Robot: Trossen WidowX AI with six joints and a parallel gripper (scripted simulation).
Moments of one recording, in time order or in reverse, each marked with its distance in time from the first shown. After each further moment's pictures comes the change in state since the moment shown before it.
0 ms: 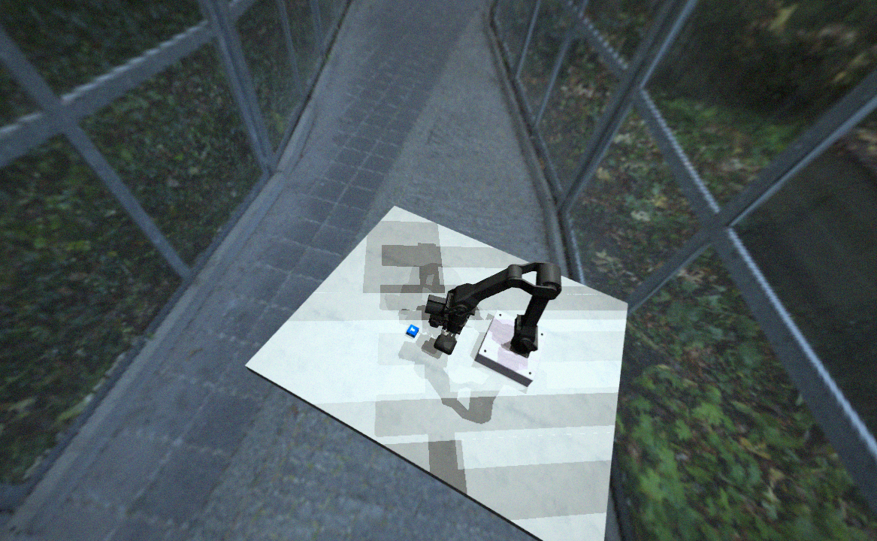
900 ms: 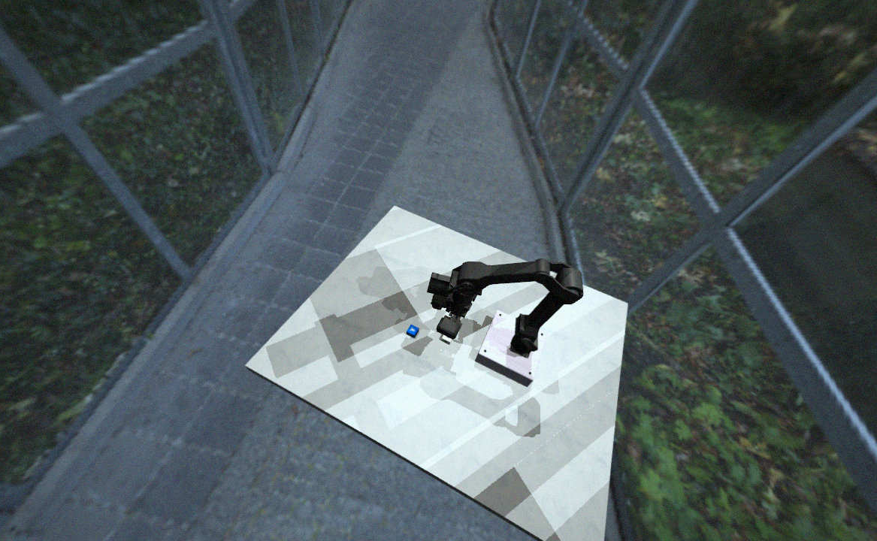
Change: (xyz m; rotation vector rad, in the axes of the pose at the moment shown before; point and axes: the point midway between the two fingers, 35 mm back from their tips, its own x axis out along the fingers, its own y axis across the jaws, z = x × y) arm -0.104 0.001 0.004 0.011 -0.001 0.000
